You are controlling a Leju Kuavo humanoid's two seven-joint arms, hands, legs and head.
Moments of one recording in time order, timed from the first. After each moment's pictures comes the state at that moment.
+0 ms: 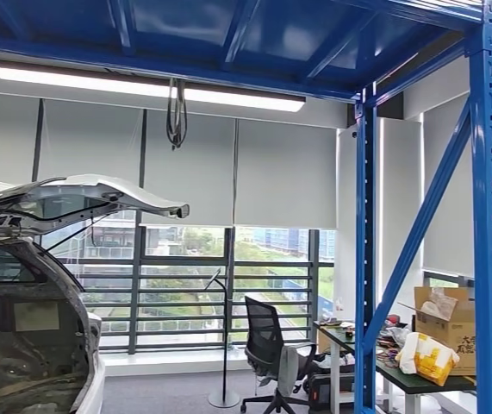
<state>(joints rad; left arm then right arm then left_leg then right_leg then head) -0.20 -0.25 1.02 -0.22 -0.71 -0.14 -0.32 -0.37 0.13 0.69 -1.50 0.51 -0.04 -0.56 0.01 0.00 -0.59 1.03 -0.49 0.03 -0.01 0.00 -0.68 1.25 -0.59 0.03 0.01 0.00</state>
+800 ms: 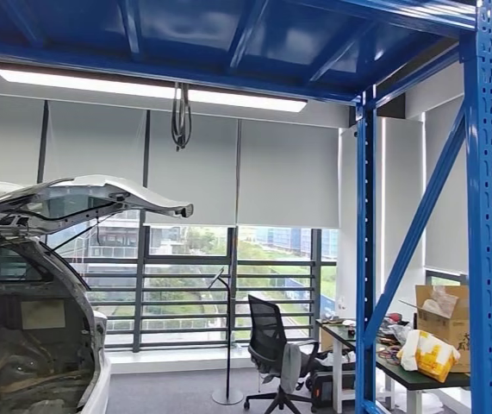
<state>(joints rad) -0.20 -0.25 1.02 -0.22 -0.71 -0.15 -0.32 -0.38 0.14 0.70 -1.50 0.51 -0.04 -0.56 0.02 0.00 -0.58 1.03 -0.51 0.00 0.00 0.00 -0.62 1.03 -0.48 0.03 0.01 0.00</state>
